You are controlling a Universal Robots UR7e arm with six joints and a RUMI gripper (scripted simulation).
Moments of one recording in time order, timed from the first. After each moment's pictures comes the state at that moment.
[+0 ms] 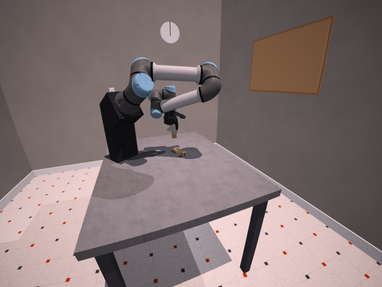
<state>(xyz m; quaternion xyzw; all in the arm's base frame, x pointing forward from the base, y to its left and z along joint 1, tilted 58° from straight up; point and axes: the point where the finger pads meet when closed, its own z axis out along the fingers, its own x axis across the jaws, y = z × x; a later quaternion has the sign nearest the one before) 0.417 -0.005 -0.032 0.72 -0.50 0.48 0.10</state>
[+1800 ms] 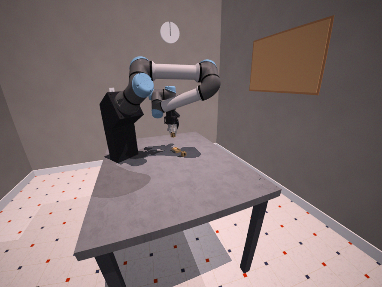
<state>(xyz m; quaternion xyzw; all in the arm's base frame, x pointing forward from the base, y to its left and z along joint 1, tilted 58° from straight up) 0.419 0.014 -0.053 0.83 -0.26 0.42 0.24</state>
